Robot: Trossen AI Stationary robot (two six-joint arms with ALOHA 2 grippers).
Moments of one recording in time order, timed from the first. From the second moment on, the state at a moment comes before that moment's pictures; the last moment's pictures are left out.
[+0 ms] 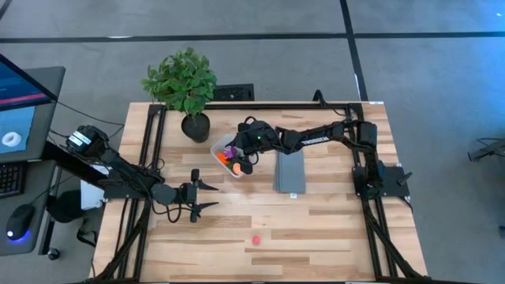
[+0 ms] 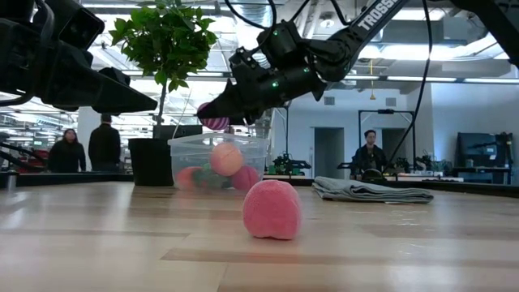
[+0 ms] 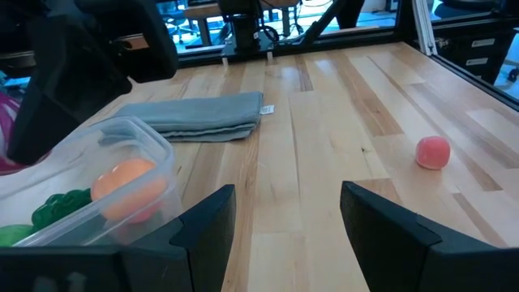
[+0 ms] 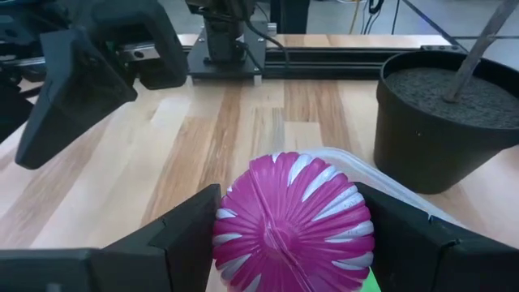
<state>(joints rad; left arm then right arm) -0.53 1.32 0.14 0.93 -0.56 -0.04 -0.21 2.03 1.27 0.35 -0.29 -0.15</state>
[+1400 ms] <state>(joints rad) -0.53 1.32 0.14 0.93 -0.56 -0.05 -0.19 2.03 1.27 0.29 -0.29 -0.16</state>
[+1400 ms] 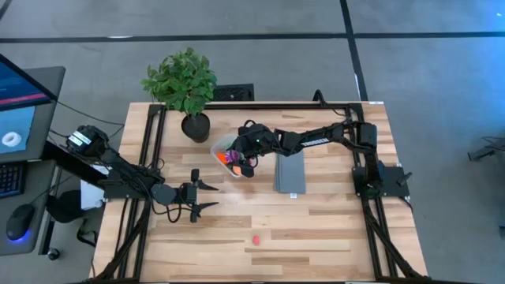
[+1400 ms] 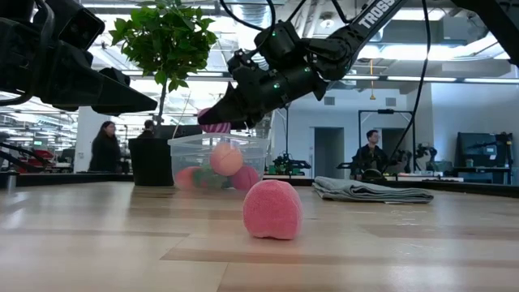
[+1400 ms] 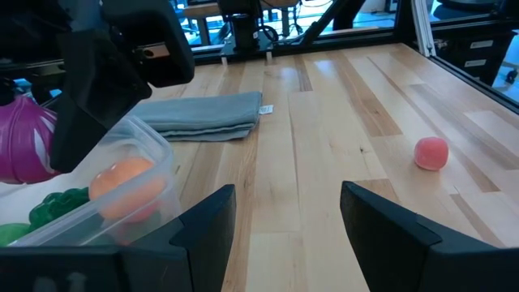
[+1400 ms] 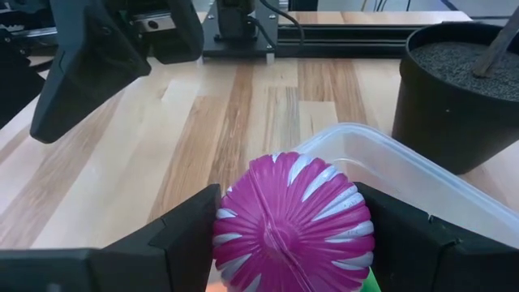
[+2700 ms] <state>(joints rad) -0.53 1.32 0.14 0.93 -0.56 -0.07 -0.19 2.03 1.26 0.32 -0.29 -0.14</state>
